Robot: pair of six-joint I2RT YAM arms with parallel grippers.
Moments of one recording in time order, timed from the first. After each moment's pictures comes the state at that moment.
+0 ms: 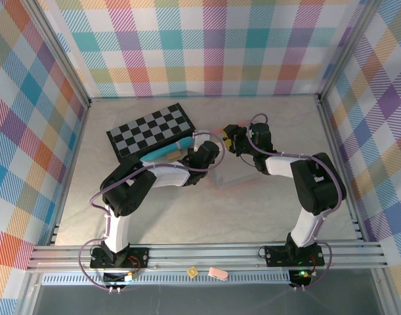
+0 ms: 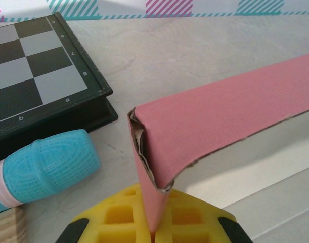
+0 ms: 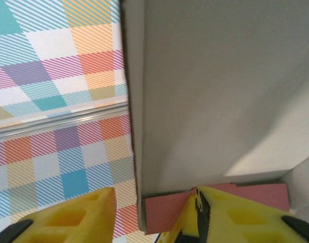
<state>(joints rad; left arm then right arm) -0.80 1.96 1.13 0.24 -0.66 -0.41 0.35 1.77 0.87 0.58 -0.44 1.50</state>
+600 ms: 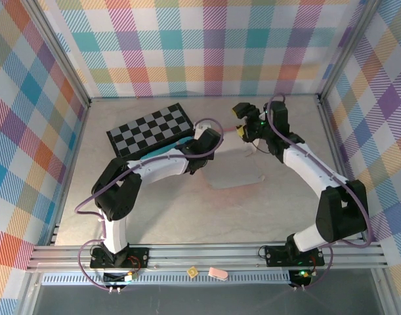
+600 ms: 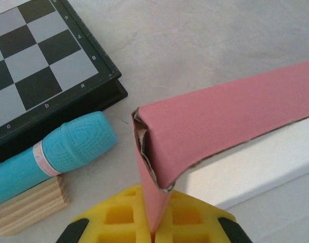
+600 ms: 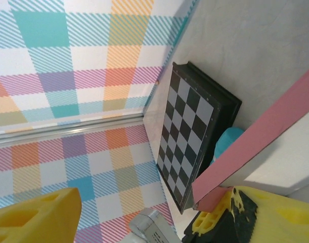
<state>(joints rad) -0.78 1.88 1.38 -0.33 -0.56 -0.48 0.30 1.48 1.14 -0.06 -0.36 1.35</state>
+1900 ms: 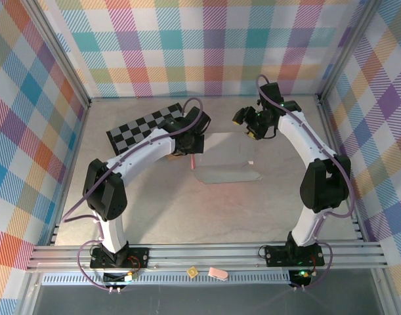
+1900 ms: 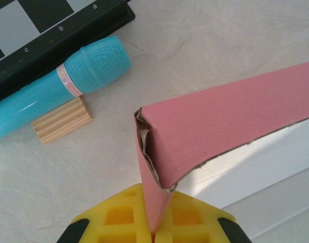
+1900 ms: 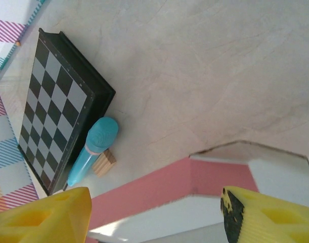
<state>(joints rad) -0.68 1.82 1.64 -0.91 -0.21 -0.55 0.26 1.80 1.64 -0.82 -0.33 0.78</state>
